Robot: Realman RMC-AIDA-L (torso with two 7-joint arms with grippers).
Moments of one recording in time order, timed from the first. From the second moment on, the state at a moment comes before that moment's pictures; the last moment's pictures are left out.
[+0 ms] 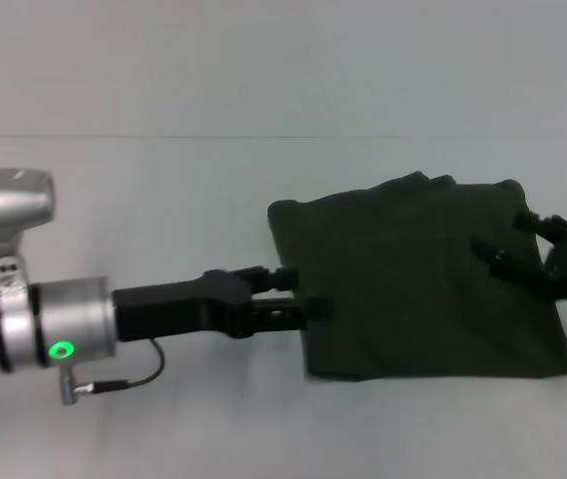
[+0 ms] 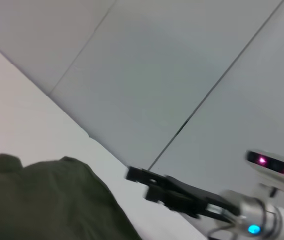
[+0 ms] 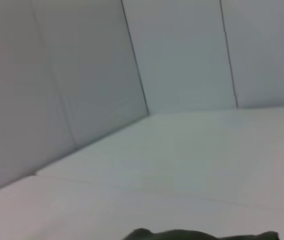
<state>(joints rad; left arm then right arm) -0.58 -2.13 0.77 0.52 1.86 1.57 -1.65 0.42 2.09 -0.54 -0.47 -1.74 -1.33 1.13</state>
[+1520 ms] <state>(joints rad) -0.84 -2.18 0.98 0.17 1.48 0.66 -1.03 0.25 2.09 -0.54 -0.47 -1.74 -1.46 1.06</state>
